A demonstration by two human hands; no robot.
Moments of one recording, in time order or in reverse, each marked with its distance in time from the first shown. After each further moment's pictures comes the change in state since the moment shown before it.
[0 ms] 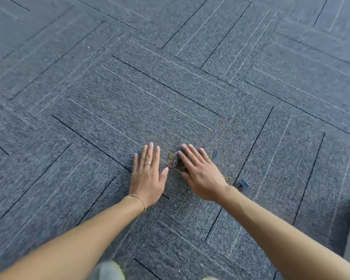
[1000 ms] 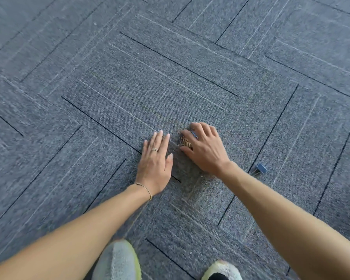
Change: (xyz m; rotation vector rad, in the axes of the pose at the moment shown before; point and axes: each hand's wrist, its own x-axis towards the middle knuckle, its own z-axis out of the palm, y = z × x) left_hand -0.015 -0.010 0.005 -0.193 0.071 0.060; right_hand 0.040 -0.009 0.010 -0.127 0.310 -0.031
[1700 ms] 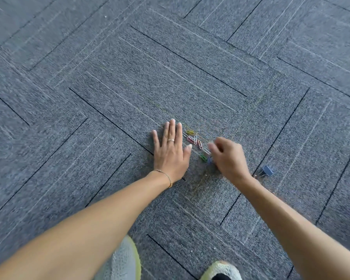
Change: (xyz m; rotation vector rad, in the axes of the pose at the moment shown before) left_hand 0.028 0.028 0.014 0.223 -0.076 -0.130; right_hand -0.036 0.004 -0.029 0.698 -0.033 0.500
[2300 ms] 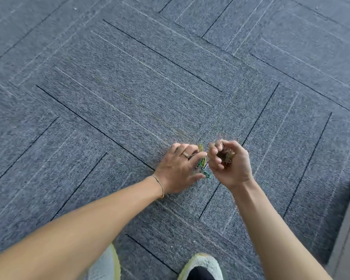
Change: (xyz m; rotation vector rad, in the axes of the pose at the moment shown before) left_hand -0.021 0.048 0.017 -0.052 0.187 0.682; right_hand -0.034 0.010 -0.043 1.622 -0.118 0.488
